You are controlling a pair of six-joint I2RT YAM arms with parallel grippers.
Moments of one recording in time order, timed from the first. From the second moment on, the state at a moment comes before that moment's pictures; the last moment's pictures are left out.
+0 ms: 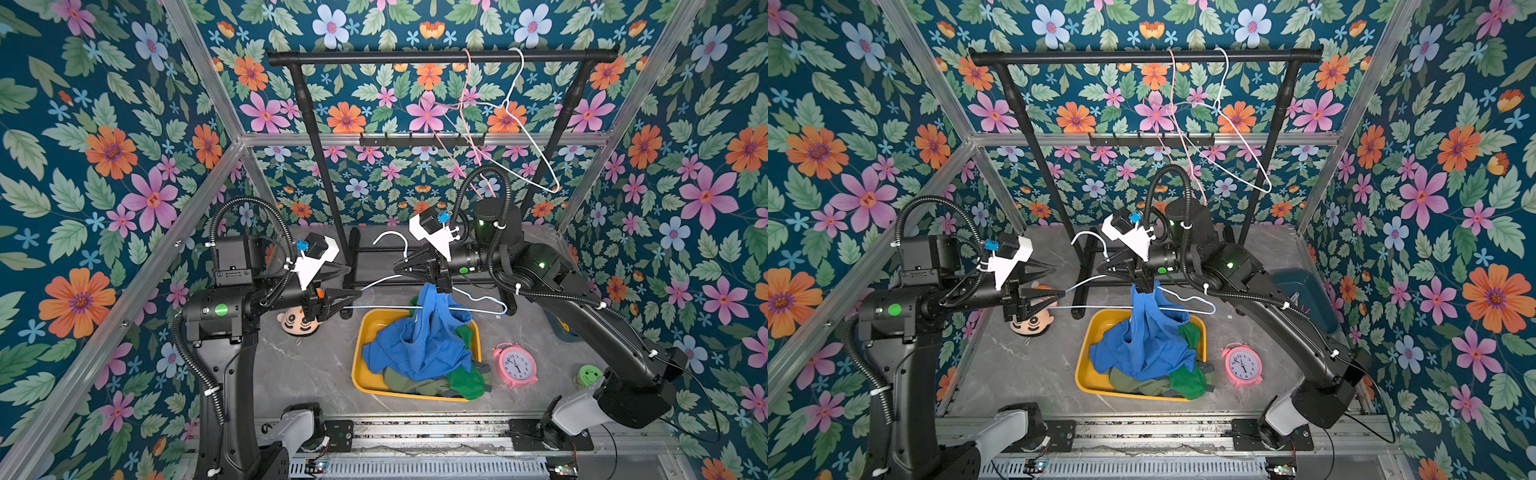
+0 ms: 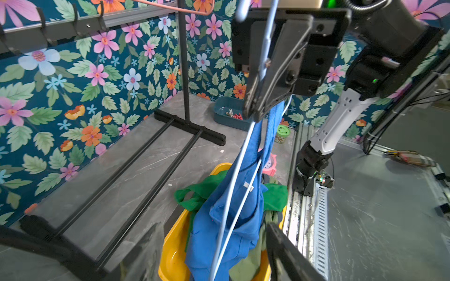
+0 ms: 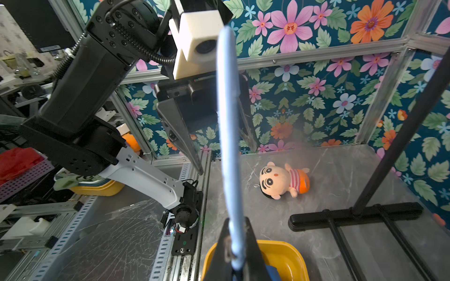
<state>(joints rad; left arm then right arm) 0.02 1.10 1.67 -1.37 1.12 0.70 0.80 1.54 1.86 -0.58 -0.78 -0.09</state>
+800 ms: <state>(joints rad) -0.07 1.10 1.60 -1.38 1.13 0.72 0.81 1.60 1.89 -0.54 -0.86 -0.02</state>
